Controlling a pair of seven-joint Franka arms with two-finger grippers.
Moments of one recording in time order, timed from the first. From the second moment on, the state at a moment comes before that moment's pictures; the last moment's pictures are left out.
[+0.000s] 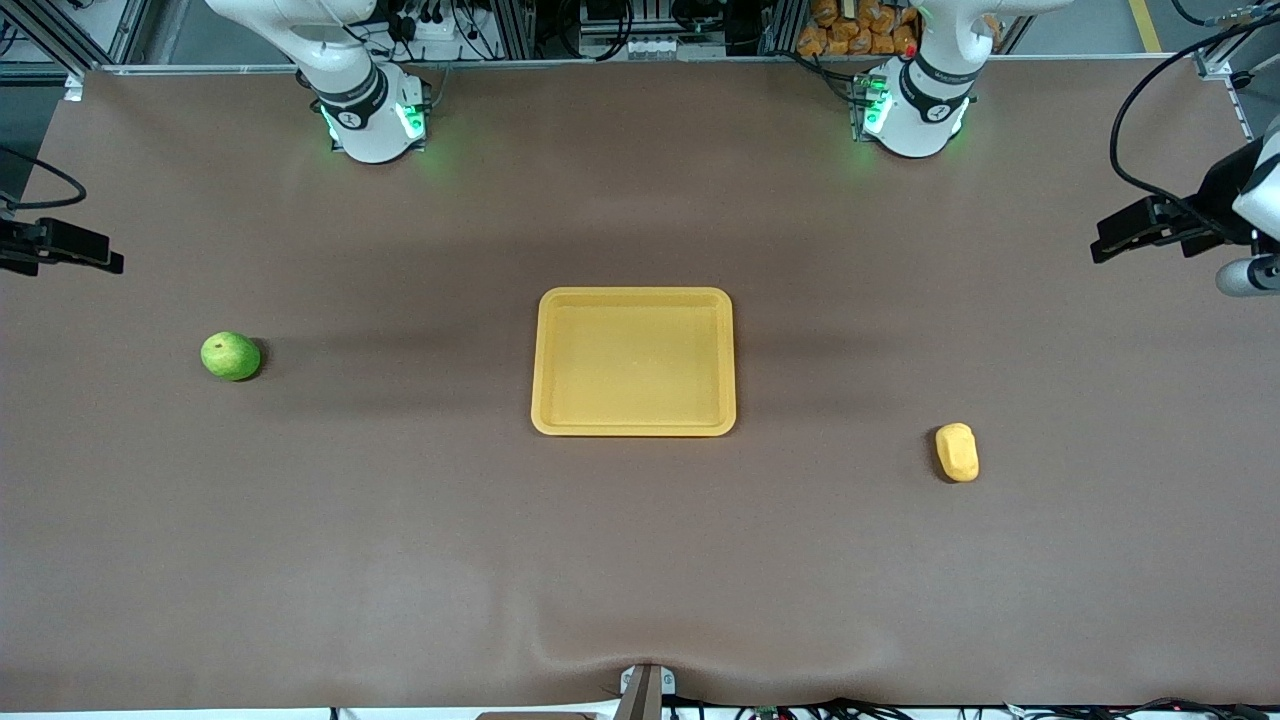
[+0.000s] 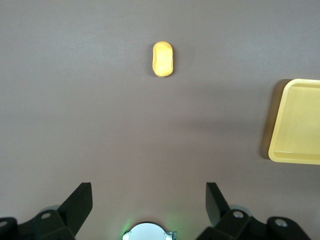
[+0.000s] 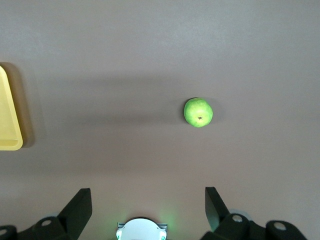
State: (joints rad) left arm -0.03 0.07 -0.01 -1.47 0.03 1.47 -0.09; right arm -0.04 0.13 -0.11 -1.44 0.00 1.36 -0.16
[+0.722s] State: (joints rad) left arm -0.03 0.18 -0.01 -1.67 0.04 1.84 -0.09; right arm -0.09 0.28 -0.11 -1.44 0.00 1.38 -0.16
